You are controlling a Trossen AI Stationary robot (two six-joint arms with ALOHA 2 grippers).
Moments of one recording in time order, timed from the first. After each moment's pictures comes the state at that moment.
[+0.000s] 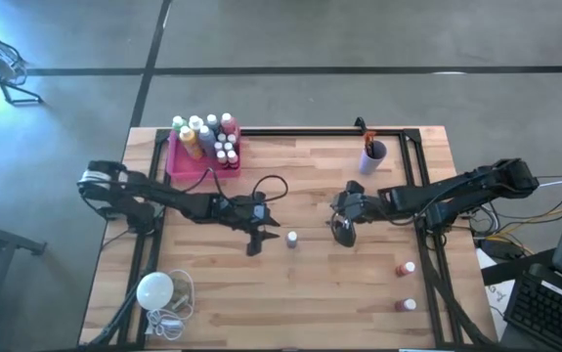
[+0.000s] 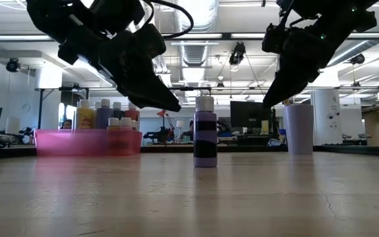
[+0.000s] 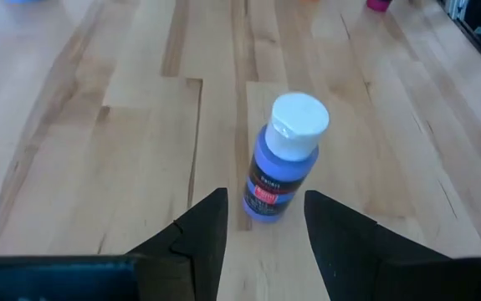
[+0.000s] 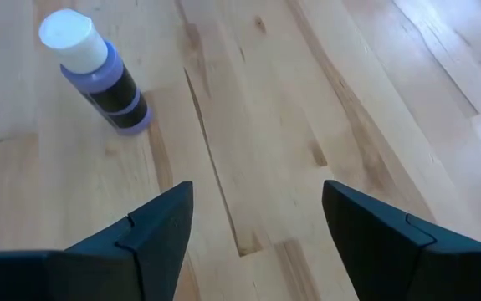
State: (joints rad) left arm -0.06 1.53 0.71 0.29 0.03 -0.11; right arm 0.10 1.26 0.67 -0.26 0.25 0.34
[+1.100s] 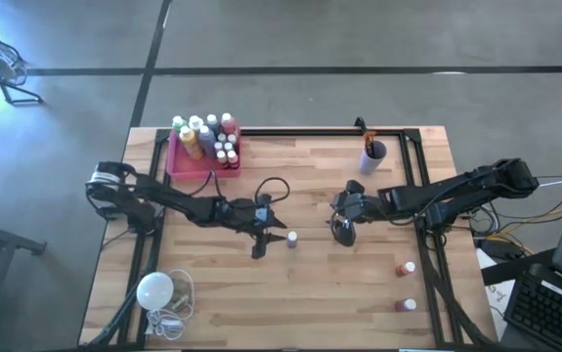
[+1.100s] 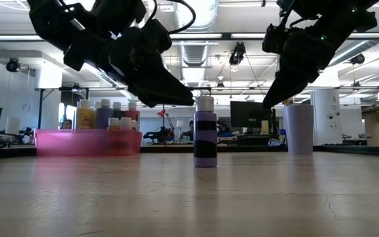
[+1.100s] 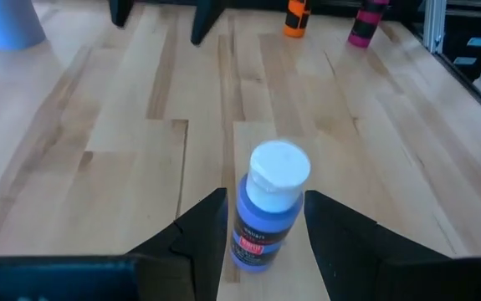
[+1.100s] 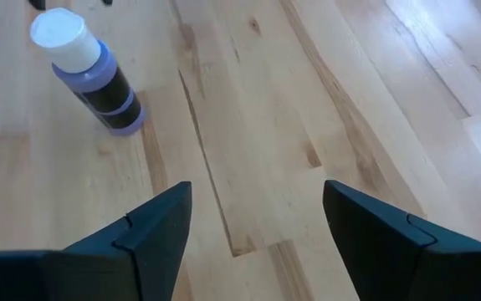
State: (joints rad) left arm -0.08 1.60 0.71 0.47 0.03 -0.10; right arm 0.10 1.27 0.67 -0.26 0.26 0.33
